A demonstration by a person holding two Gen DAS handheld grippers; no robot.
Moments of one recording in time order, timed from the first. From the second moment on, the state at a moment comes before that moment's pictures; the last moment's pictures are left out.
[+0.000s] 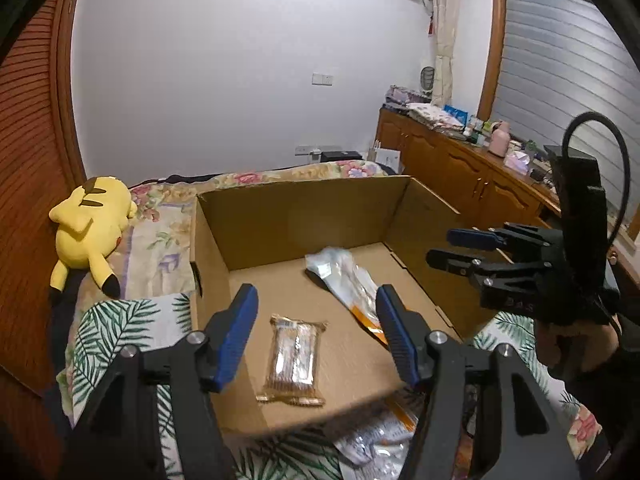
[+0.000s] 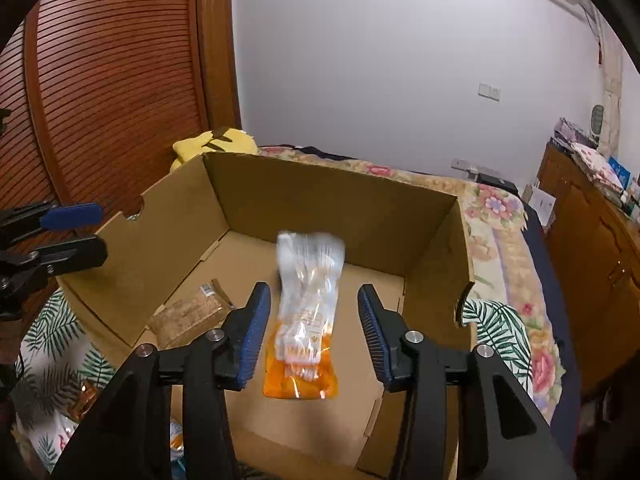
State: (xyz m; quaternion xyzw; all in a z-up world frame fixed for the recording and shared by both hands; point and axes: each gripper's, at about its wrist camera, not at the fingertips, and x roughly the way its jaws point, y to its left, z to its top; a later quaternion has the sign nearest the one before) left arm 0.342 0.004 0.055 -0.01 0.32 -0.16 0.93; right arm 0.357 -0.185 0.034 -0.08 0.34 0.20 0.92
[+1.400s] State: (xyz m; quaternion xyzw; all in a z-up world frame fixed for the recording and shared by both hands) left arm 0.178 -0.011 -0.038 0.01 0.38 -0.18 0.91; right arm 0.203 -0.231 -0.052 -0.01 0.42 0.19 0.89
